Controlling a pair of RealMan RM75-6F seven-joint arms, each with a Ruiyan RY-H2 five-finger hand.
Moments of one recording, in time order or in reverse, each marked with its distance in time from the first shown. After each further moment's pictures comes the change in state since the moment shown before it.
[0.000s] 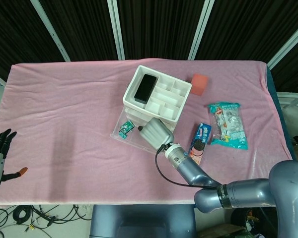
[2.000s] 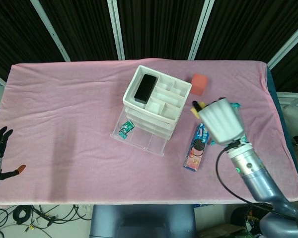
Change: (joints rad) left arm 0.006 -0.018 -0.020 0.010 -0.003 0.041 0.021; right arm -0.366 0.615 -0.034 -0.362 -0.398 0.273 0.308
